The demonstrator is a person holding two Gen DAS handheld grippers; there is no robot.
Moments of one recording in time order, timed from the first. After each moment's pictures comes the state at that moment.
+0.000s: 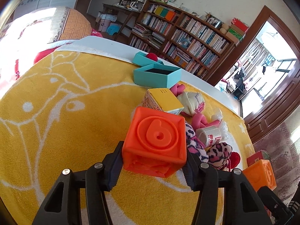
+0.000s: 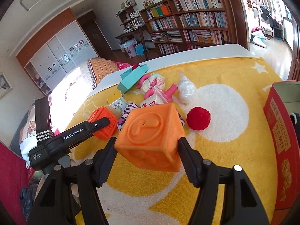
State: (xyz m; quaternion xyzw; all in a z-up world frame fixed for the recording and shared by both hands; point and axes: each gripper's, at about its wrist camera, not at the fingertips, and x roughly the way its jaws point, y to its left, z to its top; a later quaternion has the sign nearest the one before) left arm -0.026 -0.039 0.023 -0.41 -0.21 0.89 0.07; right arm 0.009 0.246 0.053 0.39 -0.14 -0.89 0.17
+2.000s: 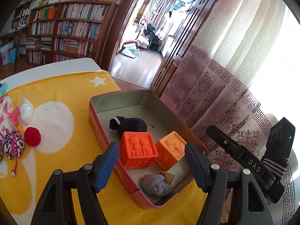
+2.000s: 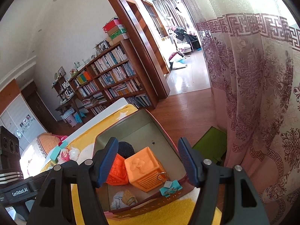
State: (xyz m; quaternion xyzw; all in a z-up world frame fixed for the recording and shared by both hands) left arm 0.071 0.299 0.110 -0.41 -0.05 0.82 0.40; right arm 0.156 0.531 0.095 0.24 -0.25 -0.93 -0.12
